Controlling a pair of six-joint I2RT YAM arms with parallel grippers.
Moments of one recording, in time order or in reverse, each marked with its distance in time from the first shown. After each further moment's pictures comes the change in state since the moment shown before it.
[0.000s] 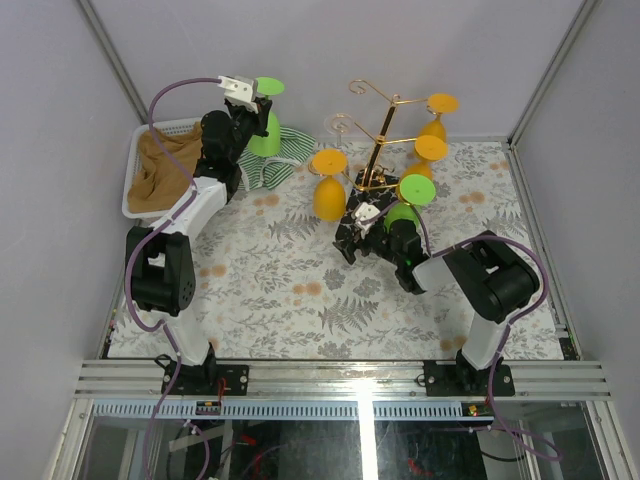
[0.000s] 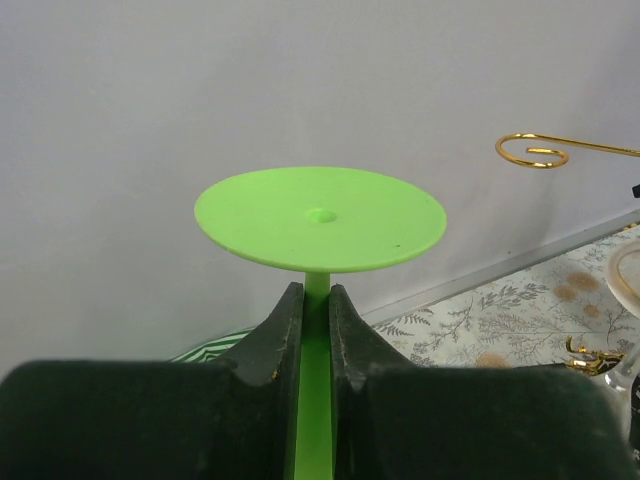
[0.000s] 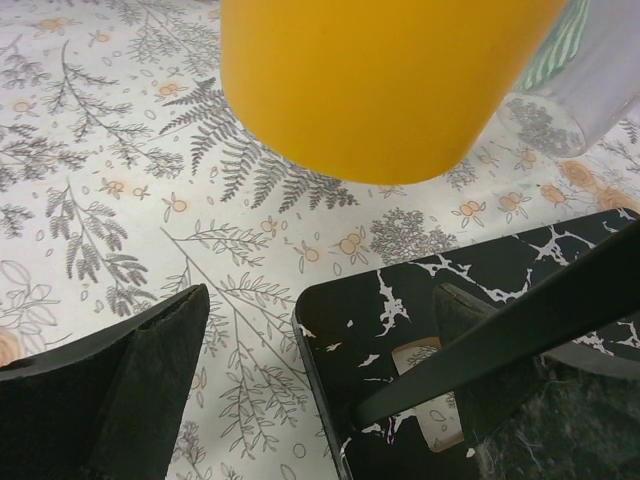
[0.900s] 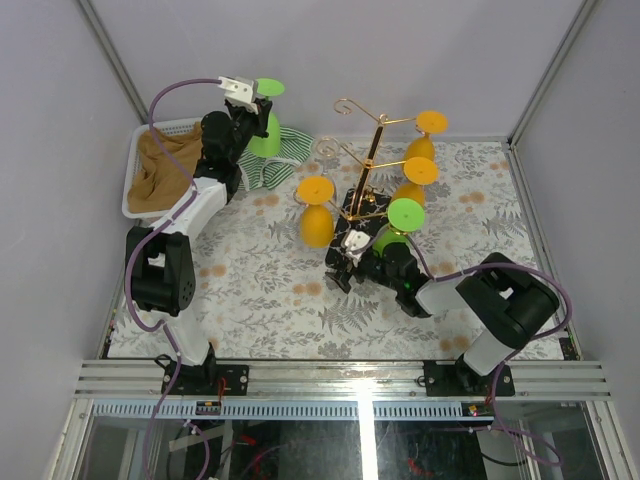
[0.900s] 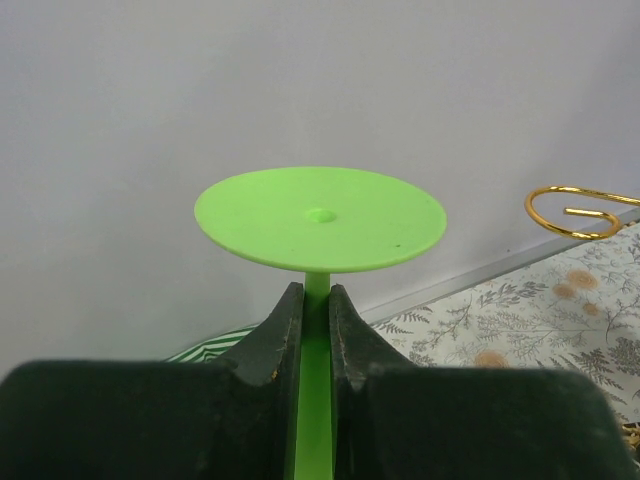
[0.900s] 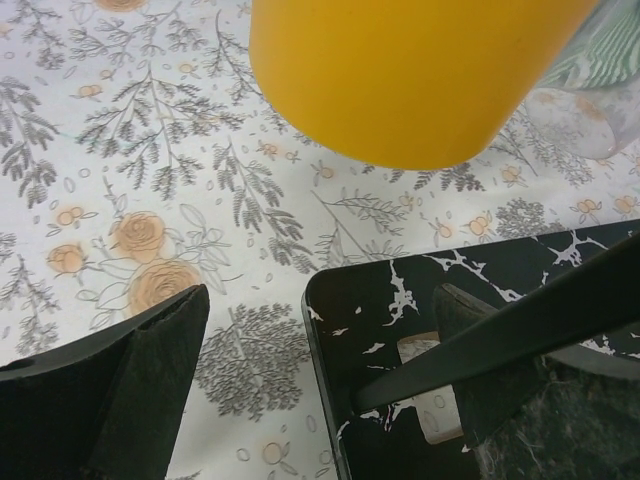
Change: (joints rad) left arm 0.000 0.000 -0.003 0.000 0.002 -0.002; right arm 0.164 -0.171 -0.151 -0.074 0.039 -0.008
